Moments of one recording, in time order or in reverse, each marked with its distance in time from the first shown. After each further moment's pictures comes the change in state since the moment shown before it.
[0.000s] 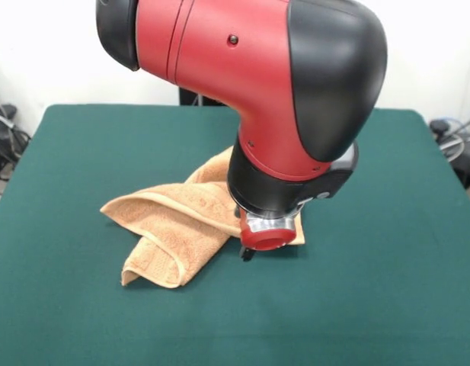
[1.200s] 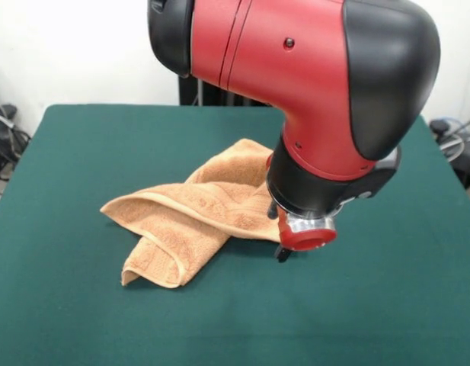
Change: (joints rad) arm 0.043 0.000 0.000 0.009 0.037 0.000 0.029
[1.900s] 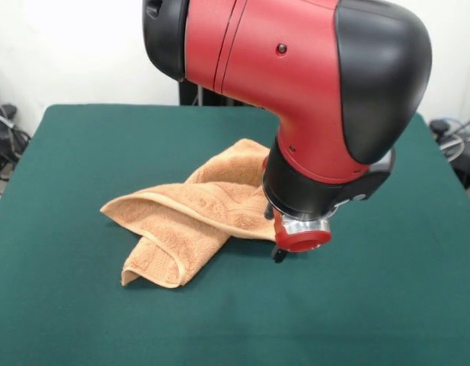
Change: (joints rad) arm -0.004 0.006 0.000 0.002 0.000 0.000 0.000
